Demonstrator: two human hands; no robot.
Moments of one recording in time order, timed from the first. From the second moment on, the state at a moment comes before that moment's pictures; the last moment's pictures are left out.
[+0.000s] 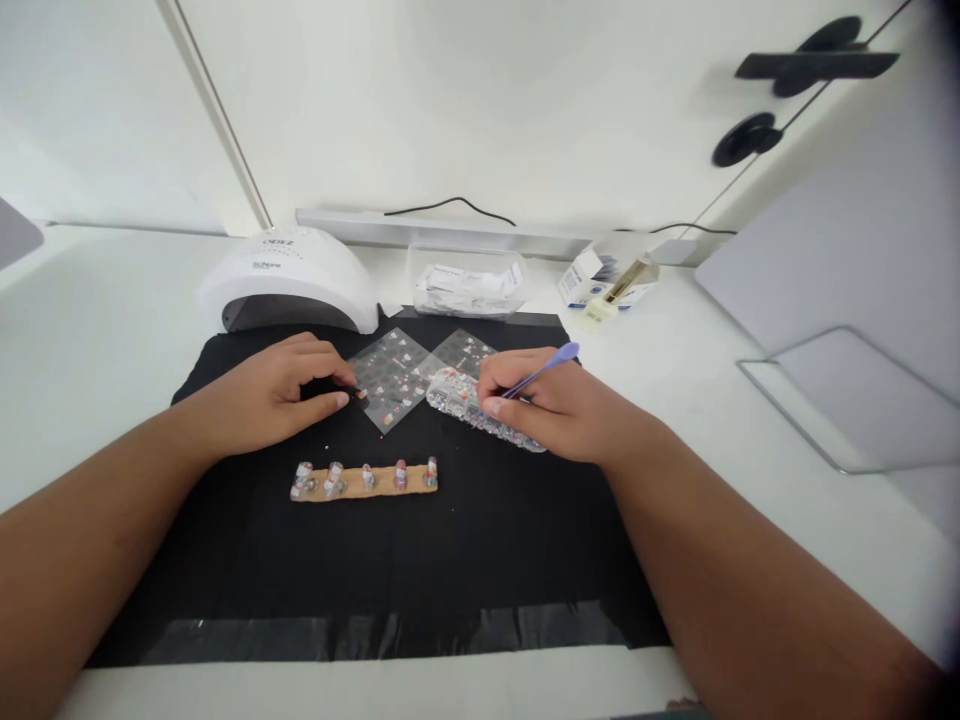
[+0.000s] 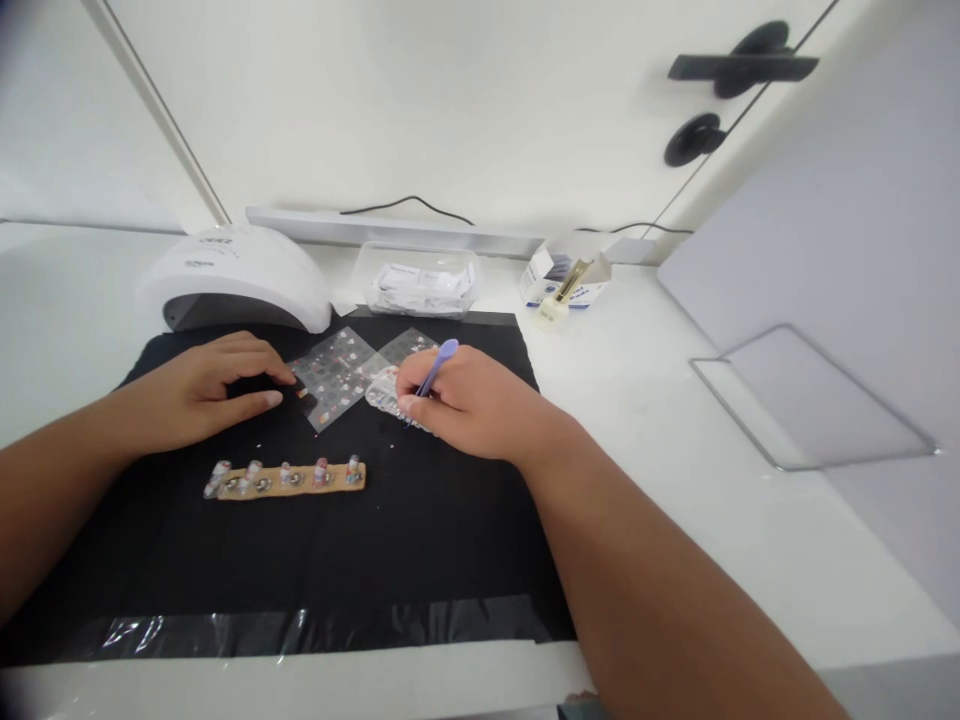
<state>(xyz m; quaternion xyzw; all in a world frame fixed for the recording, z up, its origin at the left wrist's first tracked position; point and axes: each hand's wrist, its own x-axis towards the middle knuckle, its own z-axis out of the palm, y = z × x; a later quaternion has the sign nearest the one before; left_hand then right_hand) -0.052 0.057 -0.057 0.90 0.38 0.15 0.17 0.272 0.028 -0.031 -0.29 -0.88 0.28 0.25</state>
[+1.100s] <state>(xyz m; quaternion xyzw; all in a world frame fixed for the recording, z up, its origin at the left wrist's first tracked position) -0.054 0.059 -0.057 0.90 0.37 0.14 0.17 0.272 0.030 -0.034 -0.27 -0.89 0.25 0.25</state>
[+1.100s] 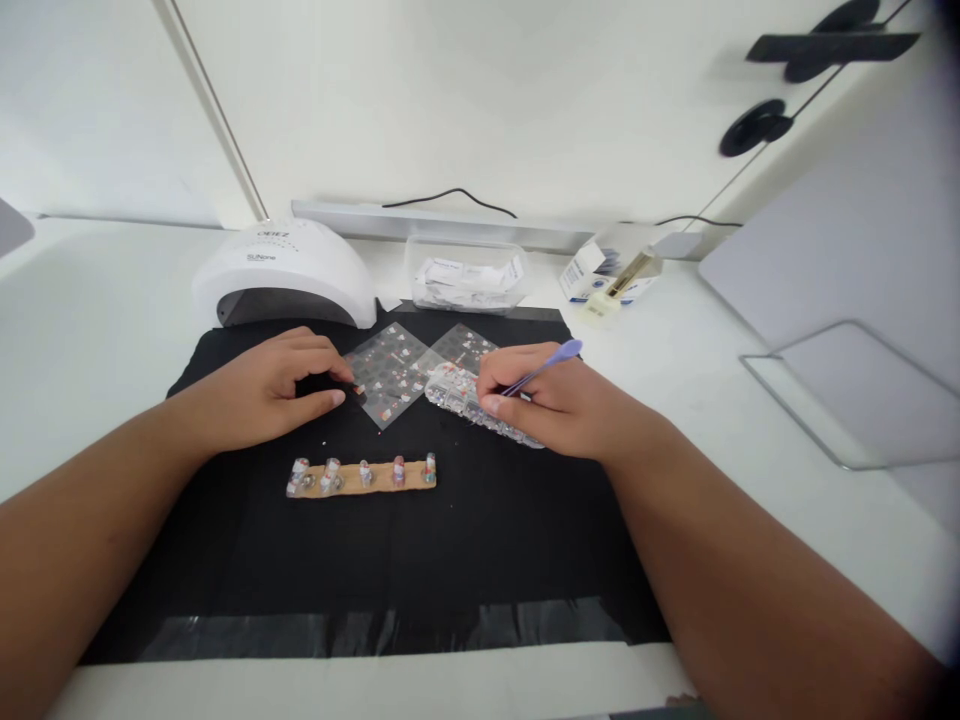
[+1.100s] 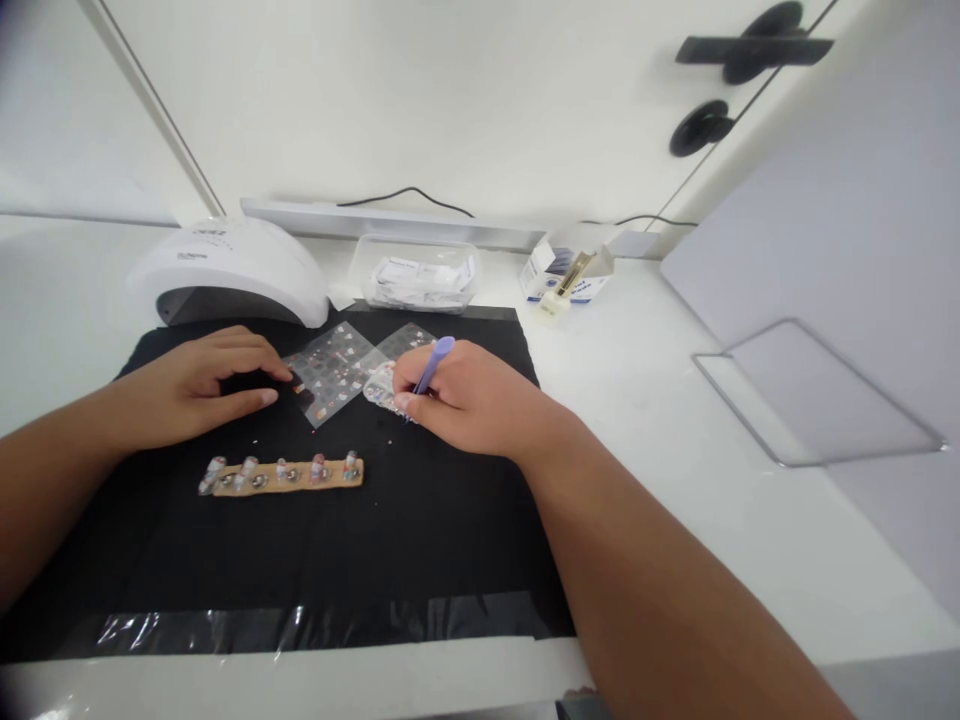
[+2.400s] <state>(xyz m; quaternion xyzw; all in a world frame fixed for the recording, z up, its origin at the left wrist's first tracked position) -0.054 0.060 -0.058 0.90 0.36 0.14 0.17 0.272 0.029 -0.034 -0.28 -0.89 0.25 0.24</state>
